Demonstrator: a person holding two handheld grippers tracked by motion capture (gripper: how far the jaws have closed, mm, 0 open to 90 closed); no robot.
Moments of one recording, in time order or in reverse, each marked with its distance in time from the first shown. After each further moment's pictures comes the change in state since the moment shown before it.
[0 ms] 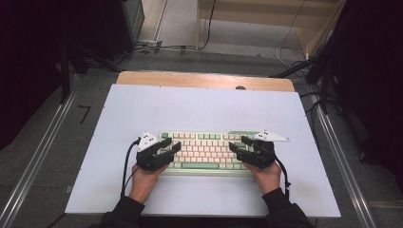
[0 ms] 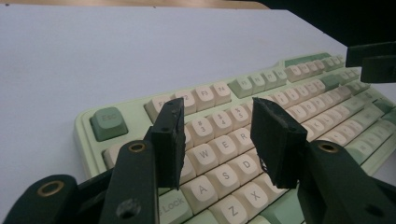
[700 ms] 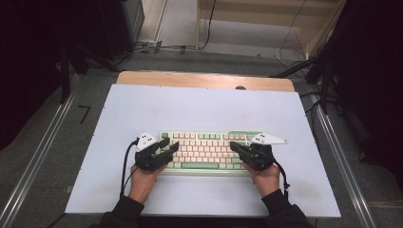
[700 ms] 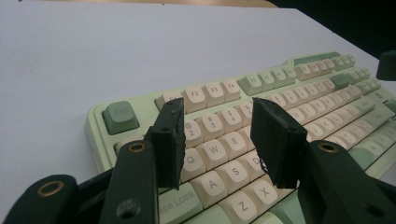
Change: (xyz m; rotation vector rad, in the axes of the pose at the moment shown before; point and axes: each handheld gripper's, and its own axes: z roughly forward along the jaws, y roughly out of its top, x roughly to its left) left arm 0.002 -0.001 -0.001 0.010 0.020 -0.004; right arm 0.015 0.001 -0.007 0.000 0.077 -0.068
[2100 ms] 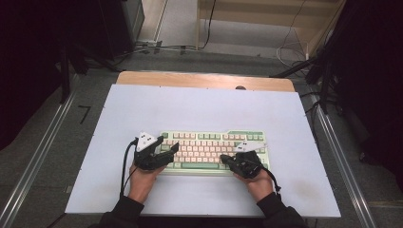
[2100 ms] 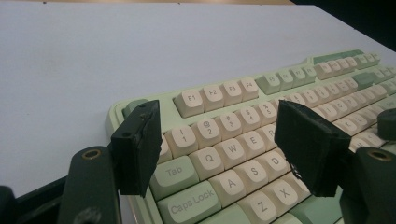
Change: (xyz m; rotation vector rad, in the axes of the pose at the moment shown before) left arm 0.002 0.000 0.000 0.004 0.061 0.013; right arm 0.020 -0.018 0.026 0.198 0.039 -0.098
